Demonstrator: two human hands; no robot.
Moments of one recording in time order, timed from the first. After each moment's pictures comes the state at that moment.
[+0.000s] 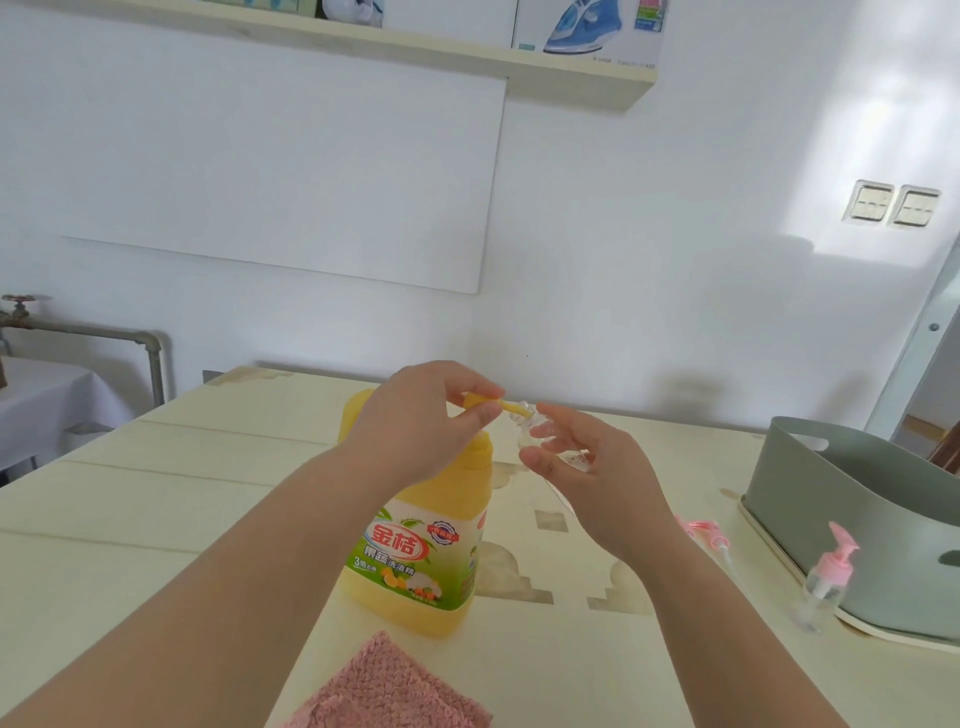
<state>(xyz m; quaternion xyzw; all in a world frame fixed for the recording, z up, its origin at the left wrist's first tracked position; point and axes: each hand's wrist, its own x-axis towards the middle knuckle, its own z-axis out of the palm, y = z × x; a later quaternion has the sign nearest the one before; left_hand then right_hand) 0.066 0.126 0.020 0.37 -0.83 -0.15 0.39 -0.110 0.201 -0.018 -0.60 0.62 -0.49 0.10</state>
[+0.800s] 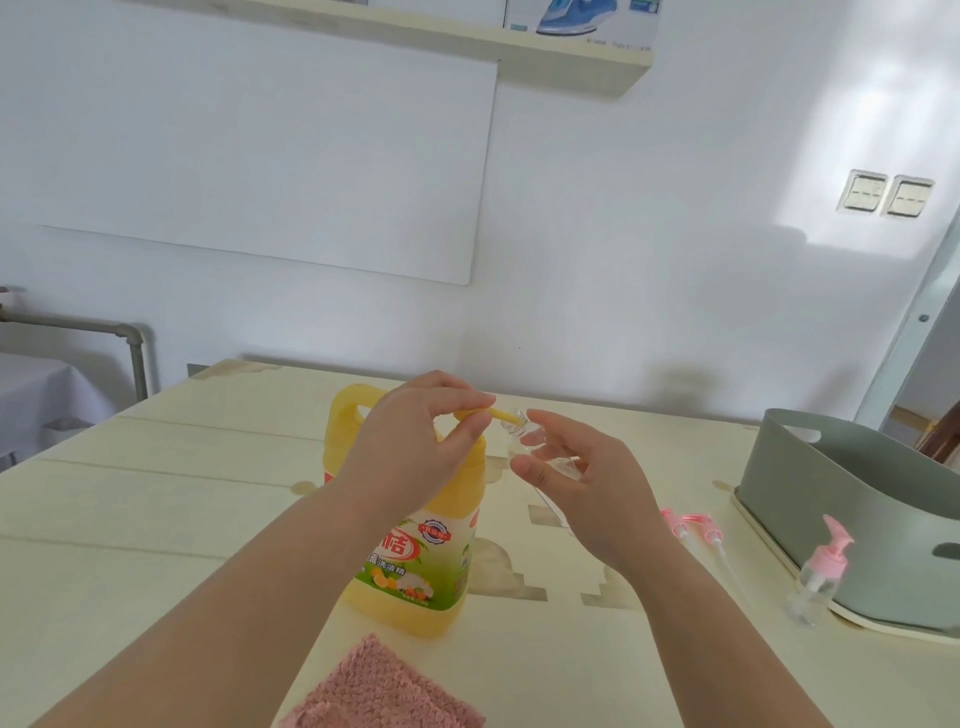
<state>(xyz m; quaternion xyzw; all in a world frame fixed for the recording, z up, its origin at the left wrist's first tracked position) 0.060 0.126 -0.006 0.32 -0.80 -0.17 0.48 -0.111 0.199 -0.027 -0.60 0.62 -0.49 0.11</state>
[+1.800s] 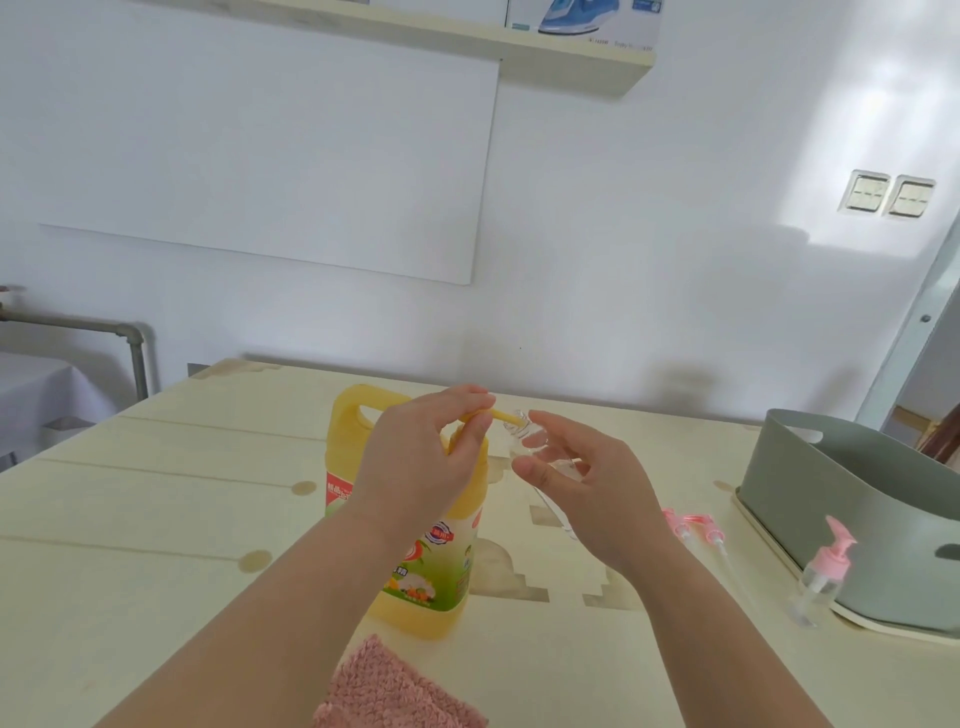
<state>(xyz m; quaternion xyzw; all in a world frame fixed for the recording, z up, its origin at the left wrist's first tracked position) 0.051 0.131 -0.018 0.33 -0.77 -0.13 0.53 -0.109 0.200 -0.027 -0.59 0.63 -0.49 0.12</state>
